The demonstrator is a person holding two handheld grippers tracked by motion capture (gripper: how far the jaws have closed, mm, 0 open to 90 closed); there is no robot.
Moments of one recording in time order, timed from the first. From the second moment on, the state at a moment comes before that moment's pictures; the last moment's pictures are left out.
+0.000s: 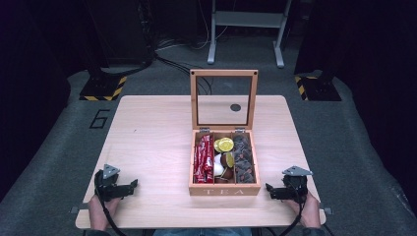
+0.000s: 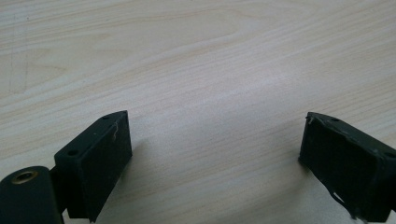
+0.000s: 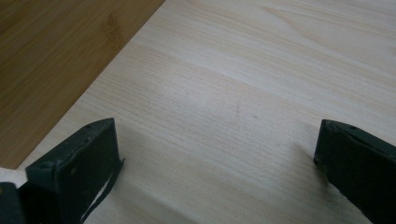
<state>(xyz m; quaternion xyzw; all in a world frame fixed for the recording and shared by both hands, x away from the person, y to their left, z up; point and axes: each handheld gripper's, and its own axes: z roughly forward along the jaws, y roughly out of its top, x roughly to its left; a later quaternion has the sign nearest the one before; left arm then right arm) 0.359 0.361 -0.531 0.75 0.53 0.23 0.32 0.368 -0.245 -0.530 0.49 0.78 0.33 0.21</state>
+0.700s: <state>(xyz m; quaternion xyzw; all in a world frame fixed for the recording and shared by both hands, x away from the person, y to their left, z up) 0.359 0.352 -0.531 0.73 0.56 0.24 0.32 0.375 -0.258 -0.529 0.50 0.78 0.32 0.21</state>
